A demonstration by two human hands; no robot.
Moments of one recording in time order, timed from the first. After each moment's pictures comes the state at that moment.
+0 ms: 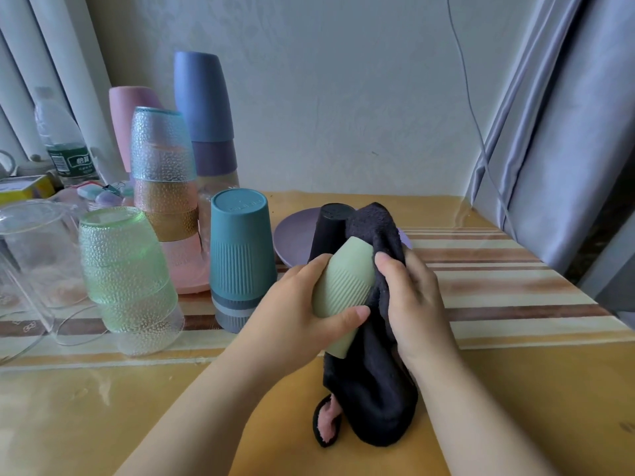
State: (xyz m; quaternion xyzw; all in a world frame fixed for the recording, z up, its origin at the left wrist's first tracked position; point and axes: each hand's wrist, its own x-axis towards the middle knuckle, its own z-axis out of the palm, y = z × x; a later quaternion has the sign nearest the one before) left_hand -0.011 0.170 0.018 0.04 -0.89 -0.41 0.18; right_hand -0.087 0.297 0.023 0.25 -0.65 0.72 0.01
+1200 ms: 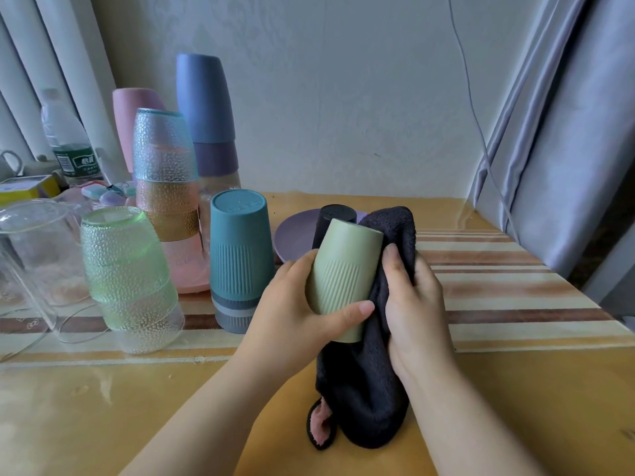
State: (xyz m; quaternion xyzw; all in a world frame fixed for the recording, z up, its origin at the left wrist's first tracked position) left_hand -0.010 0.180 0.016 0.08 -0.85 -0.47 0.24; right_hand -0.084 0.291 0.020 0.15 -0.56 0.81 -0.03
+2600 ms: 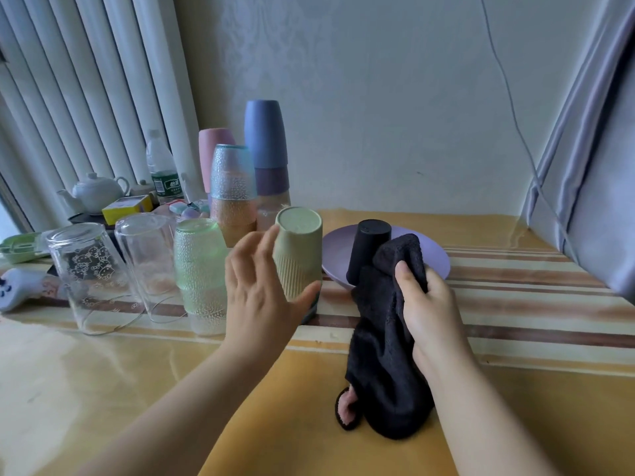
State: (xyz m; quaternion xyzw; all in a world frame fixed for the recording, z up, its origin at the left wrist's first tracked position) left_hand 0.016 0.143 0.009 0.17 -0.83 -0.12 0.52; right_hand -0.092 0.293 0.013 0.14 -0.64 0.75 -0.07
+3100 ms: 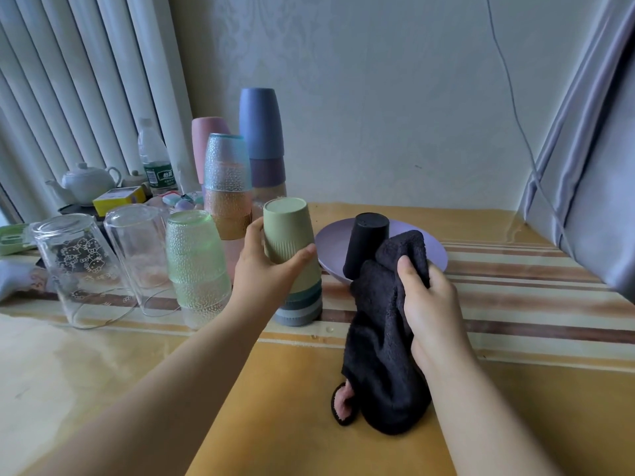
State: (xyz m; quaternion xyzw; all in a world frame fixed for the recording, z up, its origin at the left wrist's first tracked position) left_hand -0.005 0.125 0.025 0.24 -0.75 -0.48 0.39; right_hand -0.096 0.293 0.011 0.12 -0.62 0.77 -0.07
